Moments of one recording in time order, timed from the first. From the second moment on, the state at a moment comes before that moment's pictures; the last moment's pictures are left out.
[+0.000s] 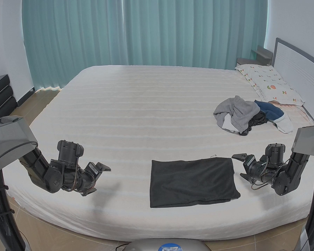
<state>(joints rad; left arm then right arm) -0.20 2.10 -0.69 -0.59 -0.18 -1.06 0.05 2.30 -0.57 -1.21 0.26 1.01</state>
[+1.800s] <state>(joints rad) -0.38 2.41 -0.98 -0.69 -0.05 -0.72 0.05 2.35 -0.48 -1.40 0.26 1.02</state>
